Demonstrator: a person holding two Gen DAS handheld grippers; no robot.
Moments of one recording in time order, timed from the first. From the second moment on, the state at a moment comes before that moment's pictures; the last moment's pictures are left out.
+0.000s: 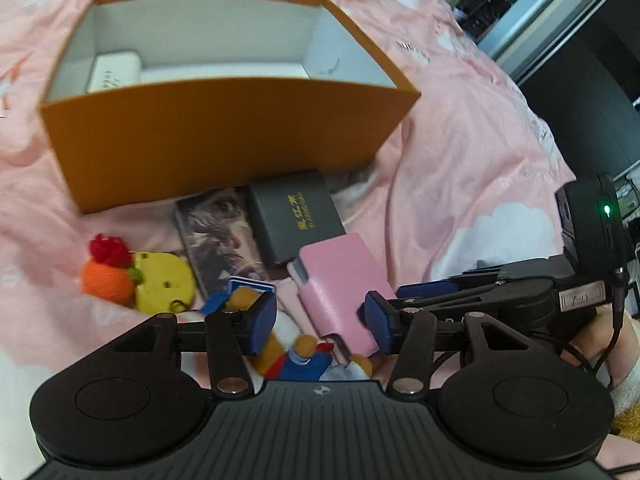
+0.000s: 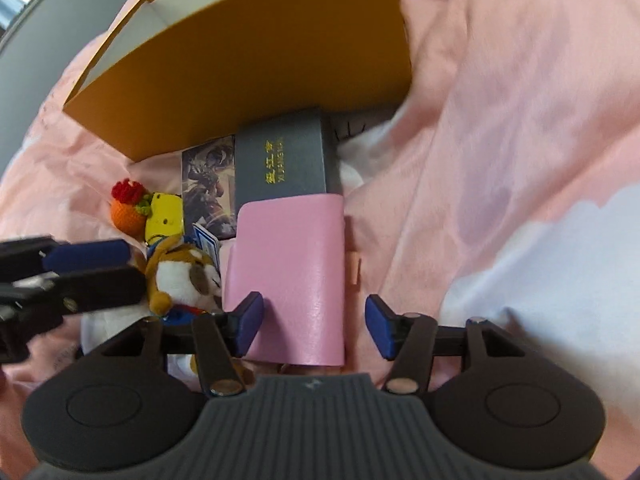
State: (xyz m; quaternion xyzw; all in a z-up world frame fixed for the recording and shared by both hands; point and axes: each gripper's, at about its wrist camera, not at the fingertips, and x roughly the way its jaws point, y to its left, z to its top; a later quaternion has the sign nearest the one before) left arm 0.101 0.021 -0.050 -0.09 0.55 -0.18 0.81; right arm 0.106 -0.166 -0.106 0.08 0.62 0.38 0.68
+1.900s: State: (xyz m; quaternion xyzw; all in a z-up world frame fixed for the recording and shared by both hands) left arm 0.116 -0.064 -0.091 0.00 0.61 -0.13 0.78; right arm 0.125 -0.259 -0.122 0.17 0.56 0.36 0.73
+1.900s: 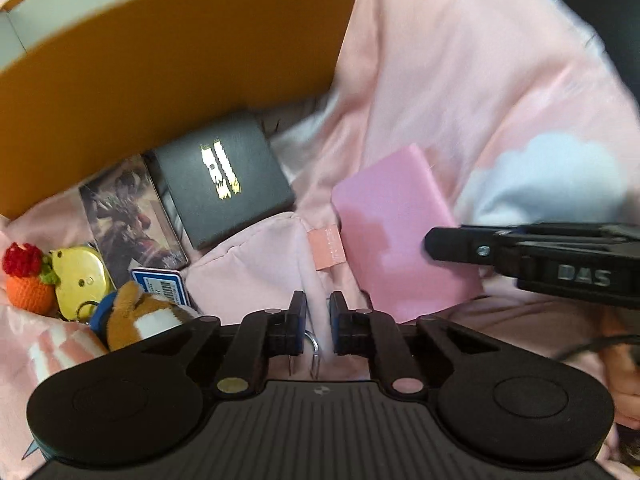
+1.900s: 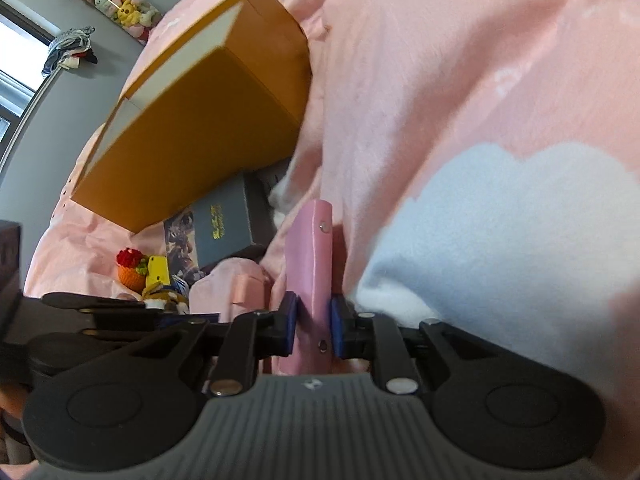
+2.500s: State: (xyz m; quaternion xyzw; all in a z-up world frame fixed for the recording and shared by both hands) left arm 0.135 -0.007 -0.081 -0.21 0.56 -0.22 0.77; right arm 0.128 -0.254 -0.095 0.15 0.52 0.34 0.77
